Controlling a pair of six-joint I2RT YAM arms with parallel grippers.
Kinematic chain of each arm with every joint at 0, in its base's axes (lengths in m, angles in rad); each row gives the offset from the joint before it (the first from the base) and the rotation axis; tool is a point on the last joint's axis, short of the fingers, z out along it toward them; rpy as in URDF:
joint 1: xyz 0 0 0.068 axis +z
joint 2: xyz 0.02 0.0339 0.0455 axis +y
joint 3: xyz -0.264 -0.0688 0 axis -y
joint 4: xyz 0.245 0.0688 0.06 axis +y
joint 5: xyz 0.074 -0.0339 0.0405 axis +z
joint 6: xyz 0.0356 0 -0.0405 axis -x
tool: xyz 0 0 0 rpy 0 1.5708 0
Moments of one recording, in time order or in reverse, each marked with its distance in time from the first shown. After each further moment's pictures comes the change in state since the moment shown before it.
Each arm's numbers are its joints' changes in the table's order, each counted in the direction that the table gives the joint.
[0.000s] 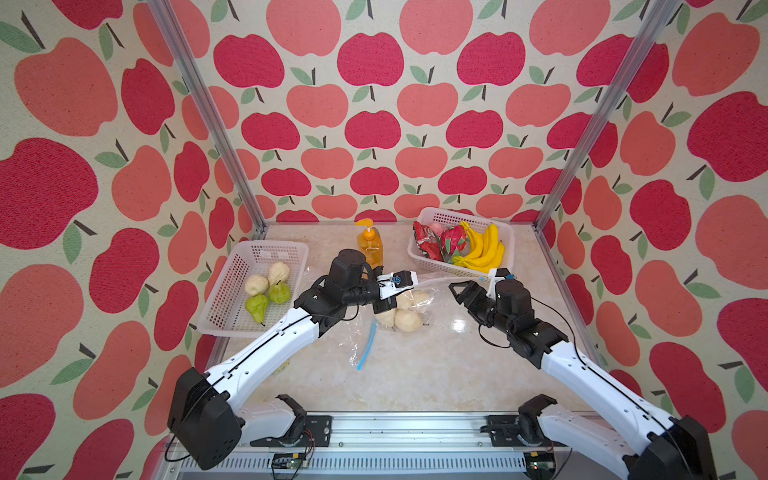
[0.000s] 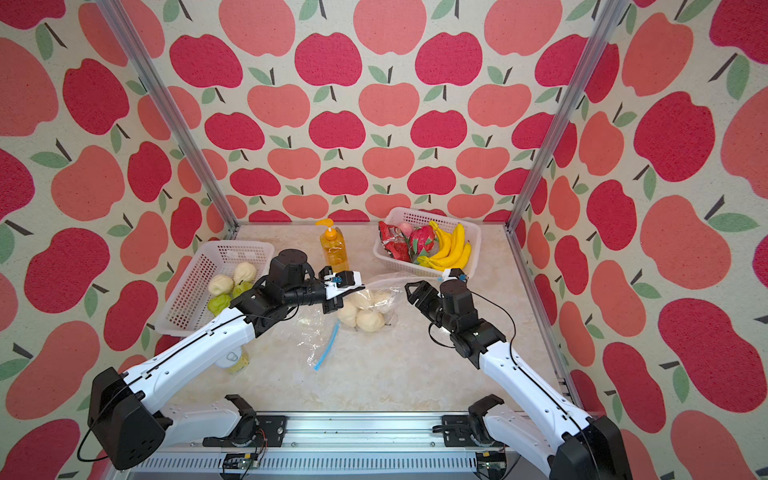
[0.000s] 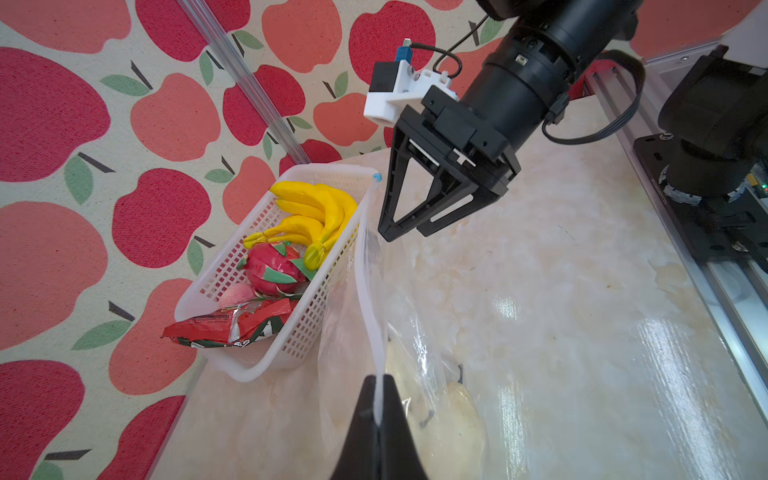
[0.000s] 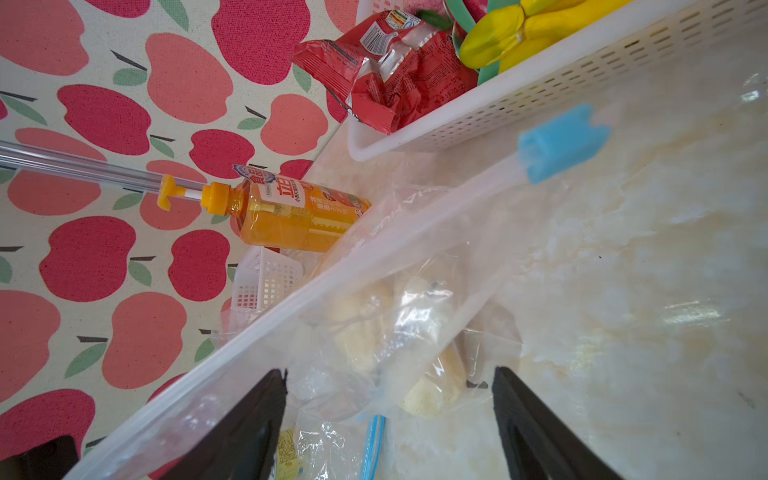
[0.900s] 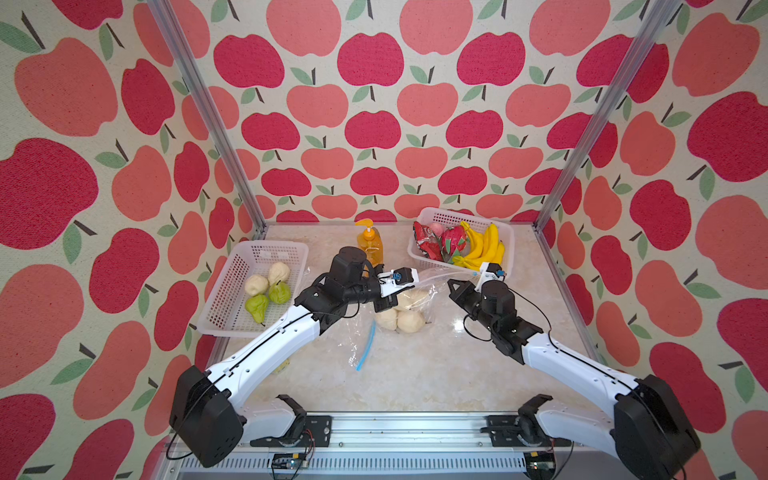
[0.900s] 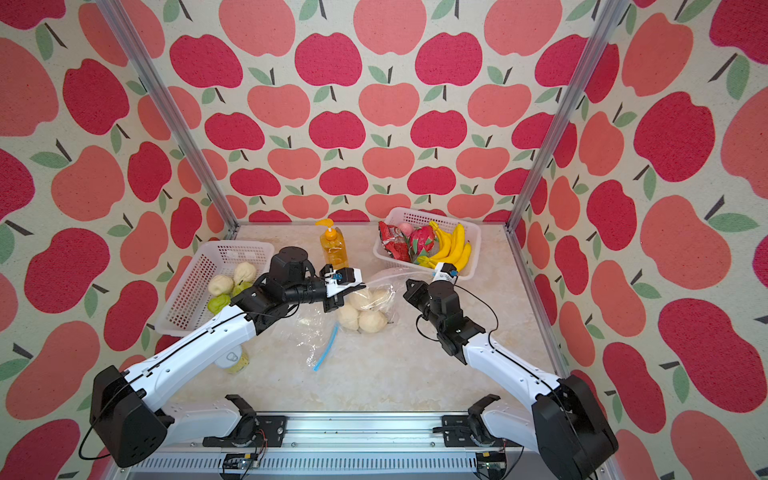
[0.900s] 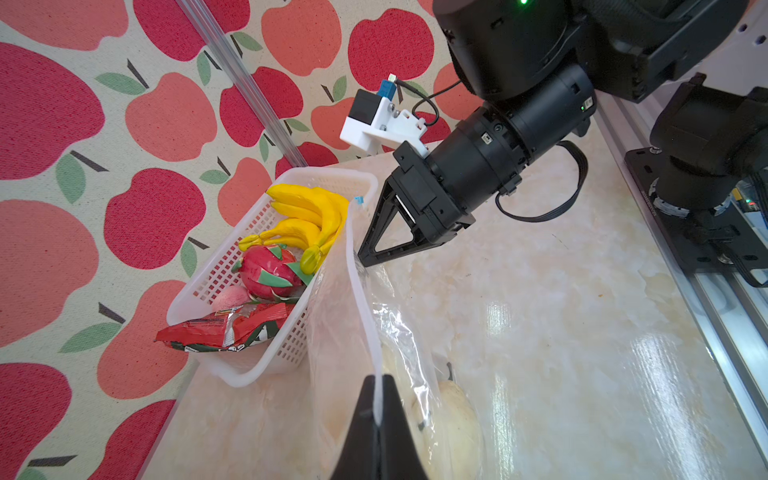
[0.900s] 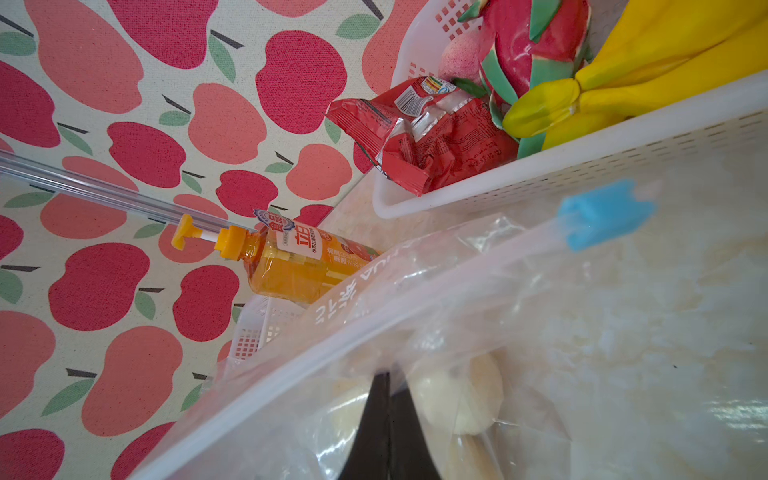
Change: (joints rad) left arm 0.000 0.018 0.027 0.010 -0.018 0.029; right arm 0.056 0.162 -0.056 -0.361 -0.141 0.061
